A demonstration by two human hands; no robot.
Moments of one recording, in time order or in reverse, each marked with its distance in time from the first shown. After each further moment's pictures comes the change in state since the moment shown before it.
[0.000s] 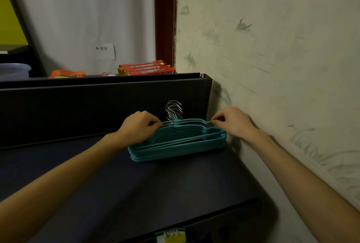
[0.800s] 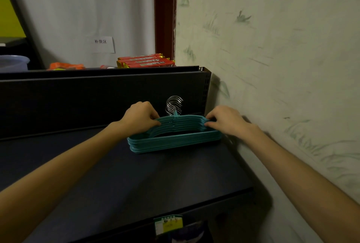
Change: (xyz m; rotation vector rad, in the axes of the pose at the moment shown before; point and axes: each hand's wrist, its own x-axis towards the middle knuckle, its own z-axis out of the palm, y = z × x) left_hand 0.009 0.004 0.000 0.026 -0.102 -0.053; right_hand -0.005 -0.013 0.007 -0.195 -0.160 -0.099
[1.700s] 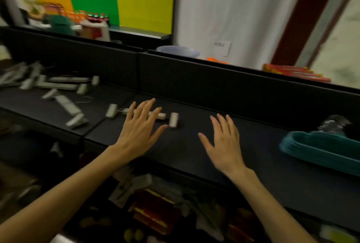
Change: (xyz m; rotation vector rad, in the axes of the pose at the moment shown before) left_hand -0.412 -0.225 -0.098 0.497 0.330 -0.491; right_hand -0.051 -0.451 0.086 0.319 0.251 -0.316
